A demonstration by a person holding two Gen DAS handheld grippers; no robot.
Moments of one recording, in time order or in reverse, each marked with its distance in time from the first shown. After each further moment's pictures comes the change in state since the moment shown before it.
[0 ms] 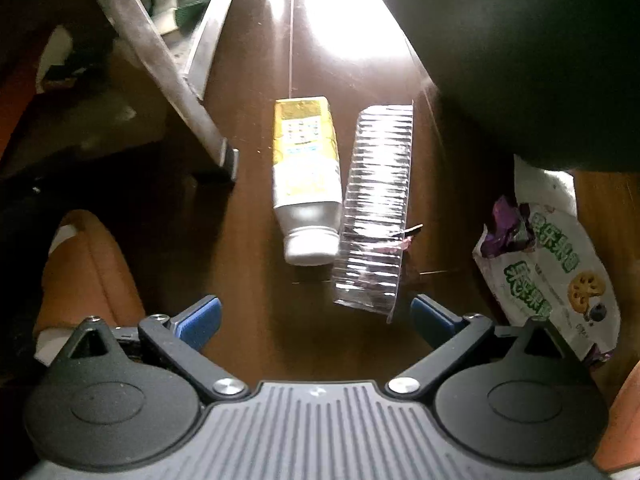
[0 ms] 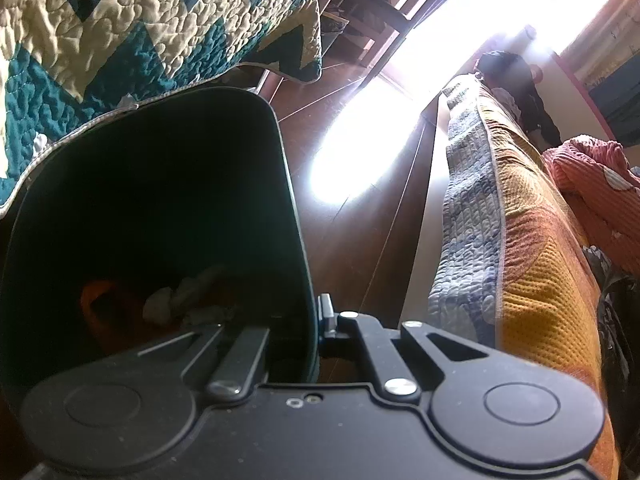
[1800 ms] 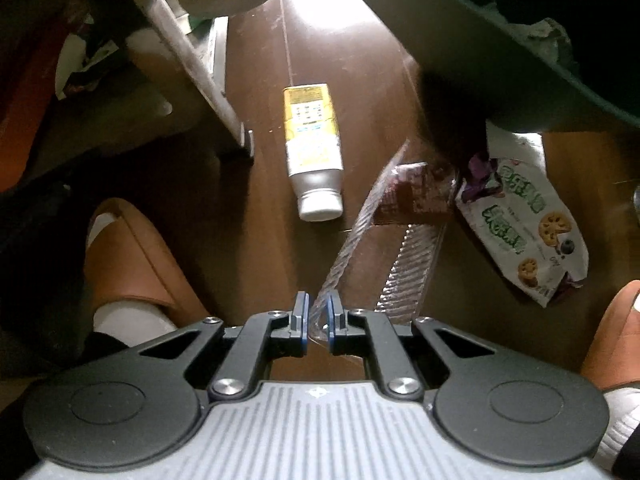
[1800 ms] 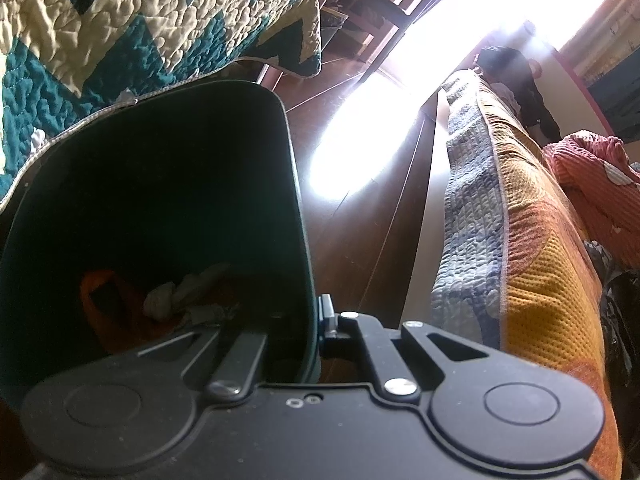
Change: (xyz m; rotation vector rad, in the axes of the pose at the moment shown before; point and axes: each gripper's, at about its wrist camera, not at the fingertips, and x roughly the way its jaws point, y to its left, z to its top) left arm -0.060 0.019 -0.006 0.092 0.106 -0.026; right arm 0.001 0.005 -0.002 -0.005 0.005 -0.003
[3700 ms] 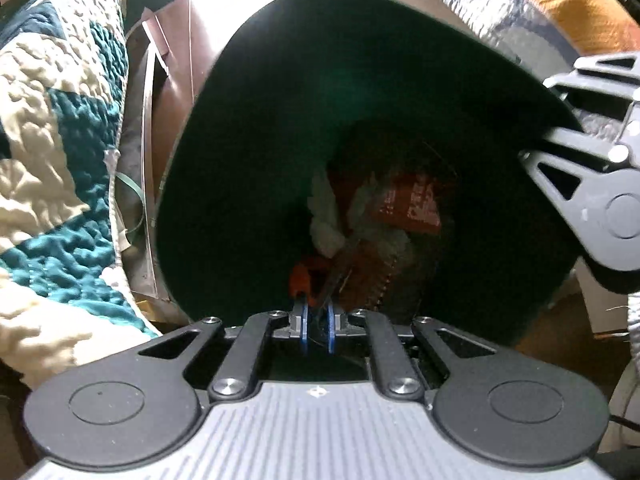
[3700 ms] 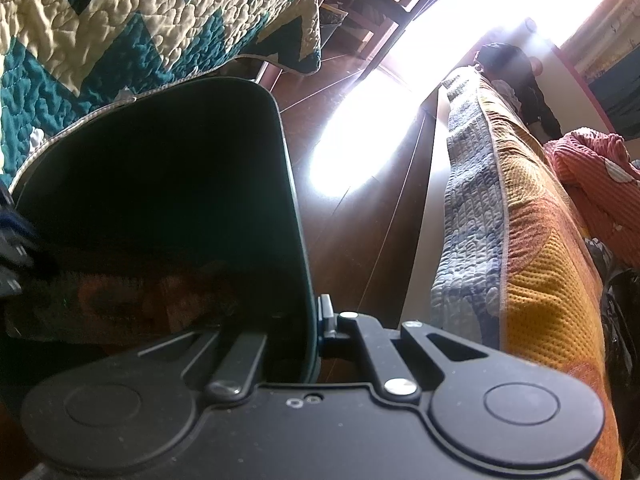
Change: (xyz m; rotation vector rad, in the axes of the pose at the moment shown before) left arm -0.114 -0.053 0.137 0.139 -0.146 -0.126; right arm 0.001 -0.003 -0.001 0.008 0.012 0.002
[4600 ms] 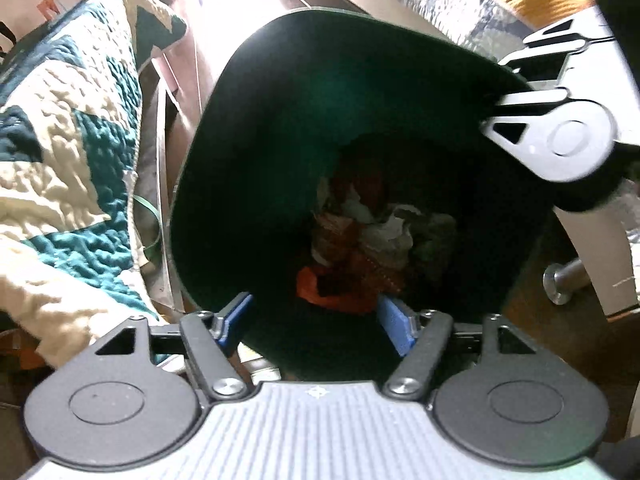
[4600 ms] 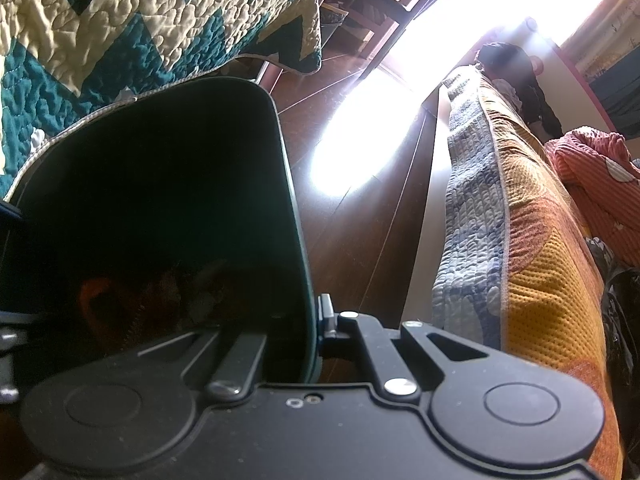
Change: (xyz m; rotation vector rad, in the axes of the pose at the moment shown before) left arm -0.029 -0.011 -0.032 0.058 -0.127 0.048; right arm 0.000 0.000 0.000 0.004 0.002 0.003
